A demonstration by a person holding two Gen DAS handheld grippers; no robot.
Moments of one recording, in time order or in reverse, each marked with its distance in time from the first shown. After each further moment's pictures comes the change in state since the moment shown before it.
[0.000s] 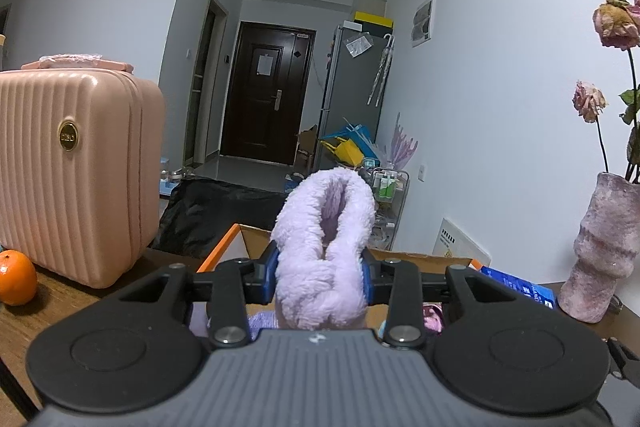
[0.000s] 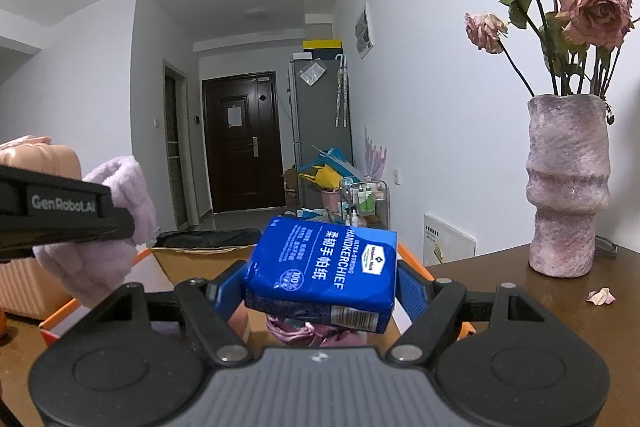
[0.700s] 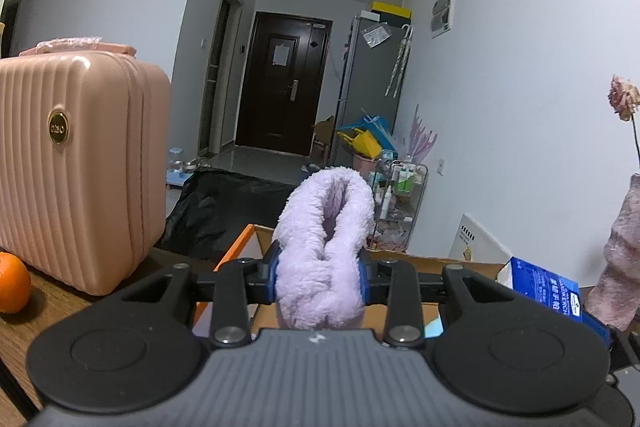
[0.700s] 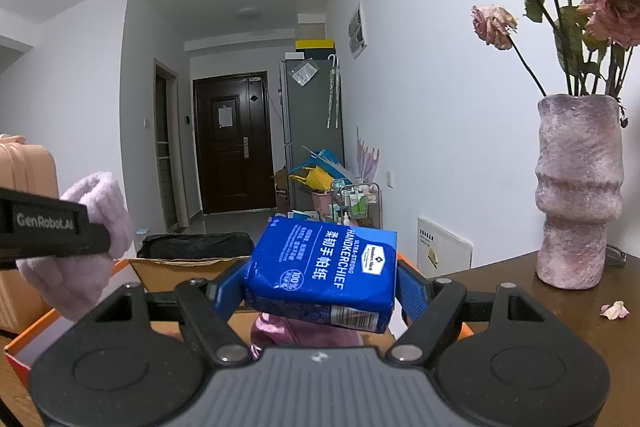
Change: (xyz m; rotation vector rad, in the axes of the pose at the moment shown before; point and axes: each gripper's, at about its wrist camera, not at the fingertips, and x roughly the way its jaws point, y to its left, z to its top) left arm 0.033 0.000 0.001 -0.014 0.035 0.053; right arm 0.037 0.006 0.005 -0.005 -0.004 -0.032
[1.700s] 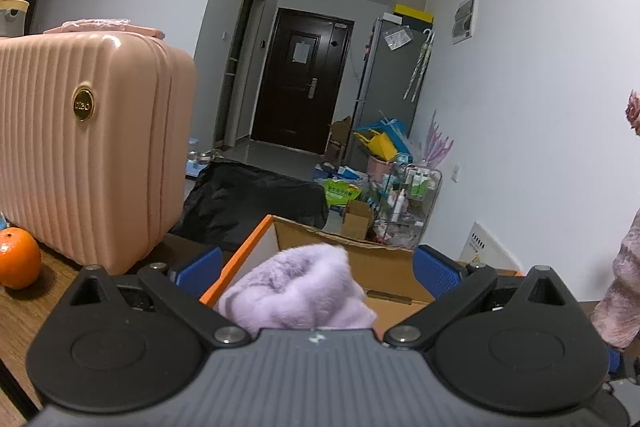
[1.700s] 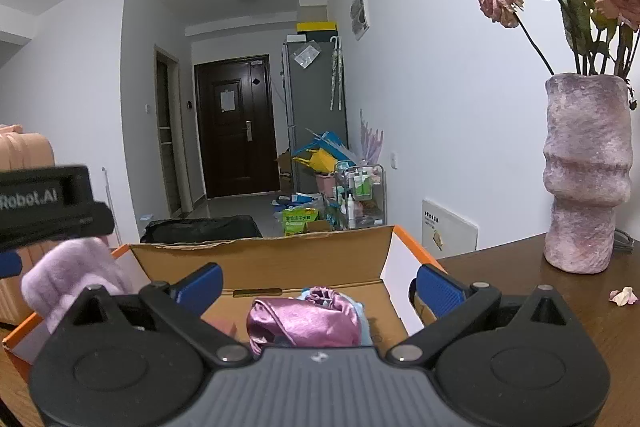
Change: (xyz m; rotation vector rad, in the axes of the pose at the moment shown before) left arm 0.002 0.015 0.002 -0.064 0.004 0.042; right arm 0.015 -0.005 0.000 0.011 0.058 0.014
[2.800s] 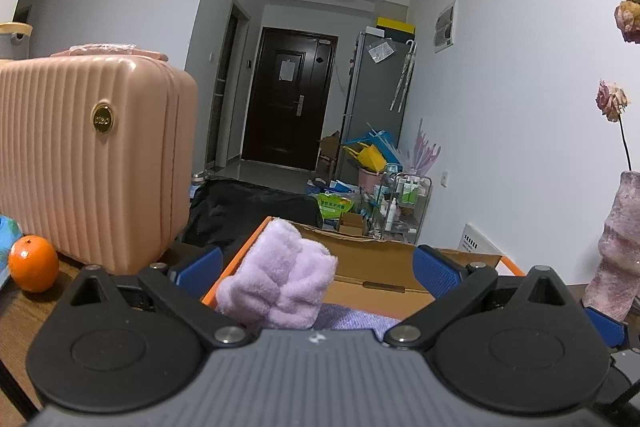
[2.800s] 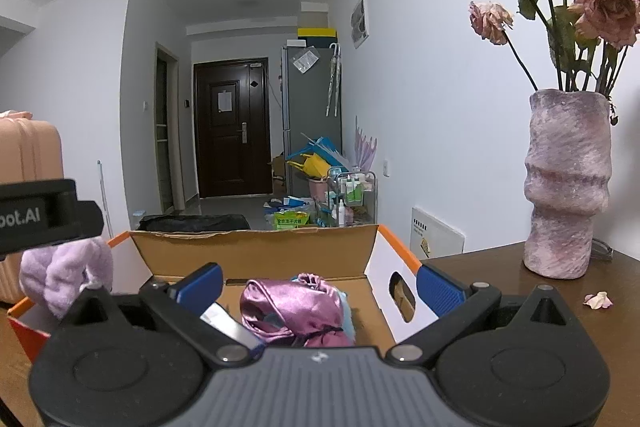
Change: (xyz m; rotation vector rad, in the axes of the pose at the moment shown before) left arm -0.040 0.005 -0.021 0.051 -0.060 -0.035; right arm -0.028 0.000 -0.009 -0.047 -0.018 -0.027
